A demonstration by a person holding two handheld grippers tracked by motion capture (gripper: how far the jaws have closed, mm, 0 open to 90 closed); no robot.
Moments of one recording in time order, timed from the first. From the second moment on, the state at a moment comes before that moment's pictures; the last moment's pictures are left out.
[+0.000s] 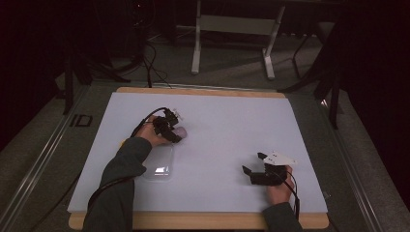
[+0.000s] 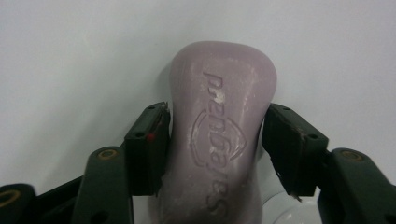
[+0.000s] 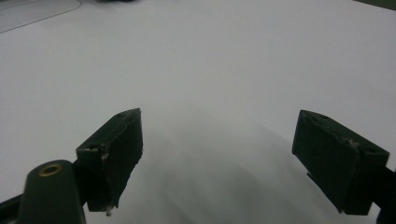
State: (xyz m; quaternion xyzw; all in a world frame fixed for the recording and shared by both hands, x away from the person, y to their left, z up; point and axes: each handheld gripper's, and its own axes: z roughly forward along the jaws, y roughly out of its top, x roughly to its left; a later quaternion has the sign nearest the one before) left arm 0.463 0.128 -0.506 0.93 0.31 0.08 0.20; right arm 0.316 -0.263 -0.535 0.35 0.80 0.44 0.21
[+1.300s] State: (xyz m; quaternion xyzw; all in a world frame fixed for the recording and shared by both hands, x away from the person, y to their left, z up) left arm 0.483 0.105 -0.500 0.94 0.32 0.02 0.07; right arm 0.317 -0.262 -0.536 0.34 0.81 0.43 0.21
